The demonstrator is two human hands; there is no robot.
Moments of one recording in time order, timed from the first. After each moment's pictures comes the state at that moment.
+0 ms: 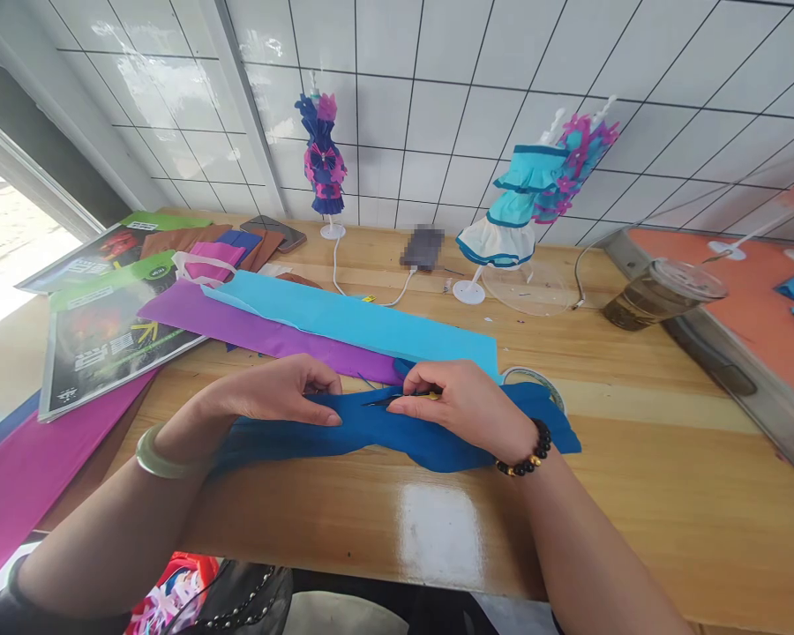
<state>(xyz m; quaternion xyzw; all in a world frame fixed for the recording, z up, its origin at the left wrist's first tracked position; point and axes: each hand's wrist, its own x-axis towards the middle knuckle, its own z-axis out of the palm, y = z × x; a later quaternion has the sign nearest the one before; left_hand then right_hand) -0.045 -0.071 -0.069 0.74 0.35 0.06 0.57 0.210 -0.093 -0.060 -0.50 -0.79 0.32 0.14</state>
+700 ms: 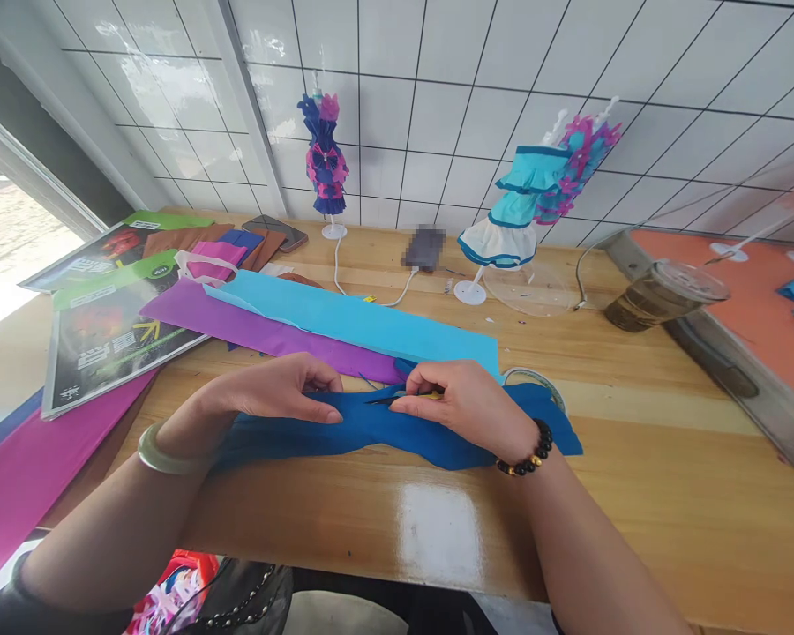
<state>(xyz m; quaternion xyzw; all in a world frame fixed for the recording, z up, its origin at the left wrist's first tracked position) -0.048 -0.069 -0.070 0.76 0.34 0.04 0.55 0.212 -0.091 -0.064 -0.51 -0.79 0.31 0.13</state>
